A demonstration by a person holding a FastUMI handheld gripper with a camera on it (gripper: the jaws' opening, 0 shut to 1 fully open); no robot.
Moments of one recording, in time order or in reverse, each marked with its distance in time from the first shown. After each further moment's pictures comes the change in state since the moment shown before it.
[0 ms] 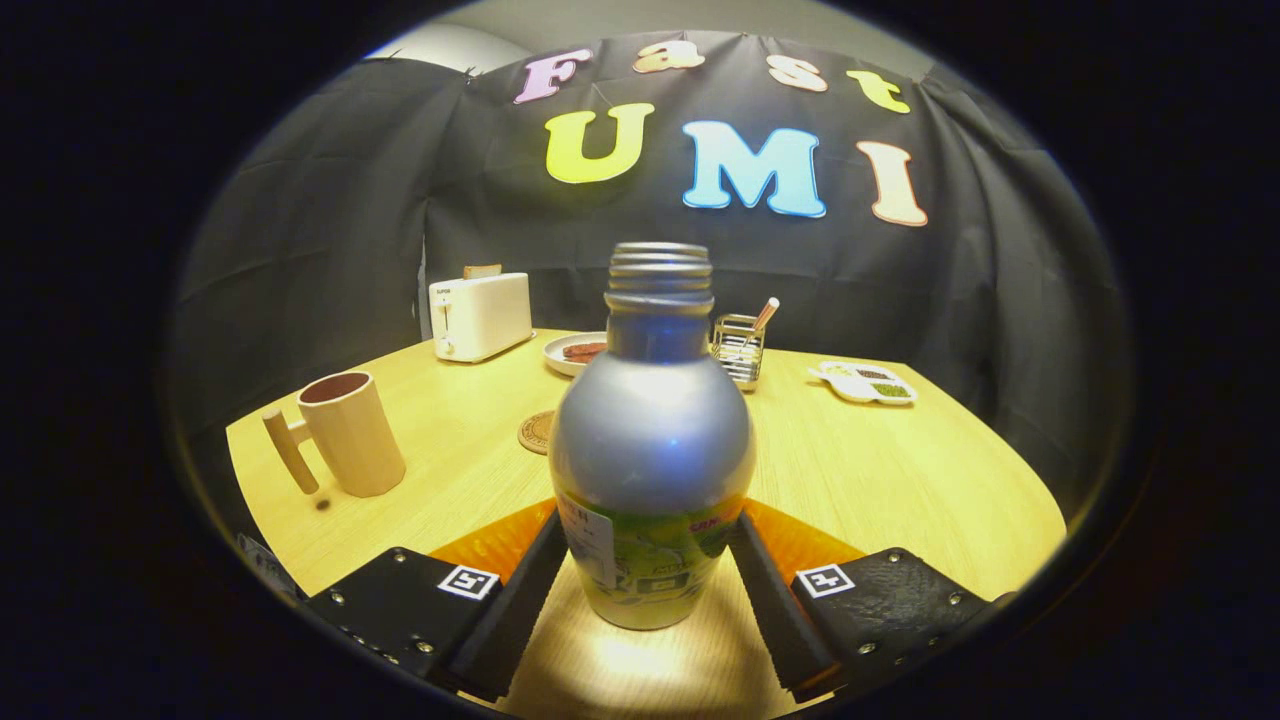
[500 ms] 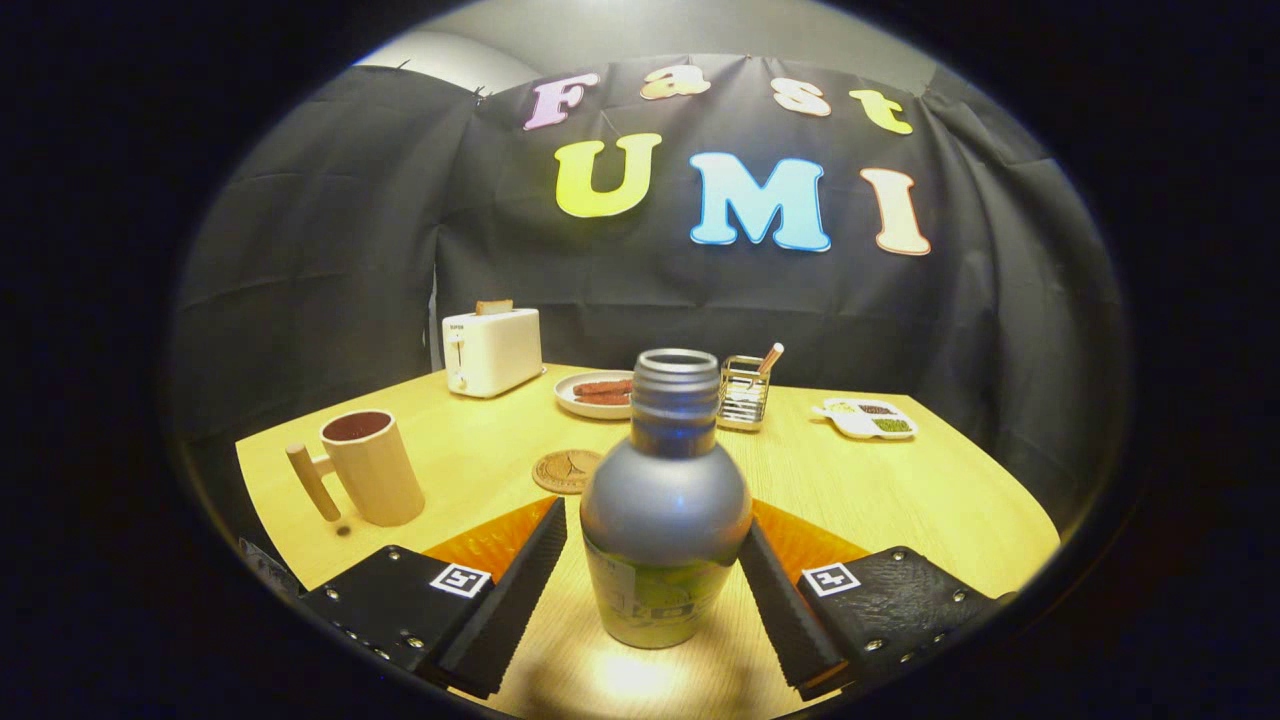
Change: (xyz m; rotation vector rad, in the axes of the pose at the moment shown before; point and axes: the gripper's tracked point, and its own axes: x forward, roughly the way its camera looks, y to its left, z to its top) arm -0.013 0.004 0.025 -0.024 -0.088 0.011
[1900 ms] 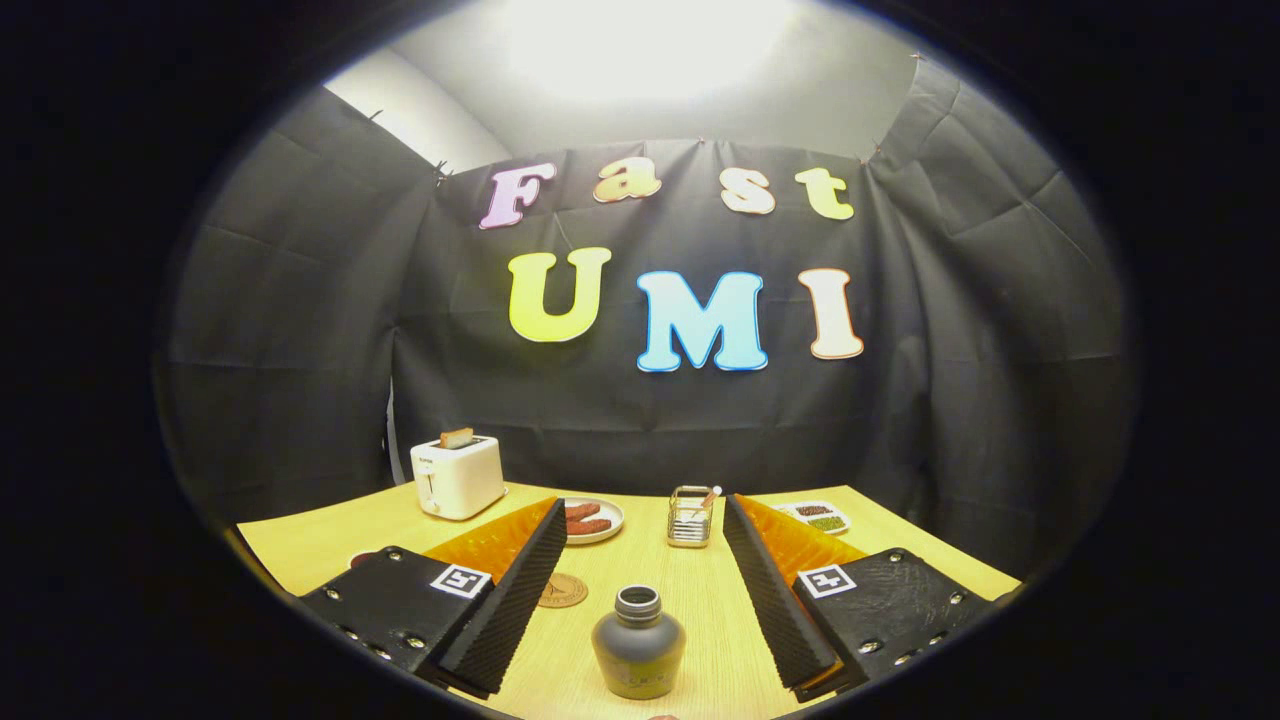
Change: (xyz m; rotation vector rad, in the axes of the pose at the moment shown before) arm -0.060 -0.017 0.141 0.052 -0.284 -0.153
